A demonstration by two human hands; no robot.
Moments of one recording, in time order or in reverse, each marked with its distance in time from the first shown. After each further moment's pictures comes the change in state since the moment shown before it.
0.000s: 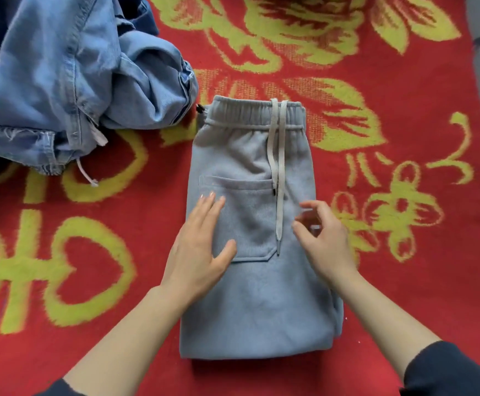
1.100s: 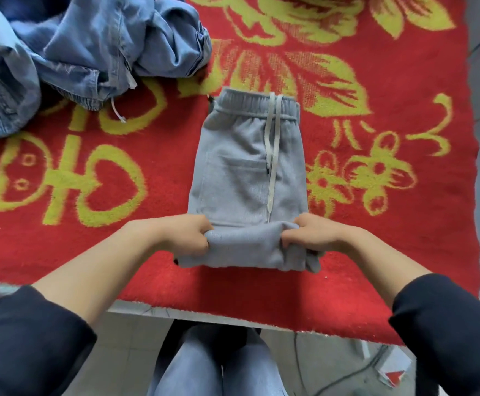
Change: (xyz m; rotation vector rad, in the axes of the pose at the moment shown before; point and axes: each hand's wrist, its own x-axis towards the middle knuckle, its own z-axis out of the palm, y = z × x) left_hand -0.082 0.056 -0.030 0.180 -0.896 -0.292; right_hand -0.072 0.003 -0.064 -0.454 -0.901 0.164
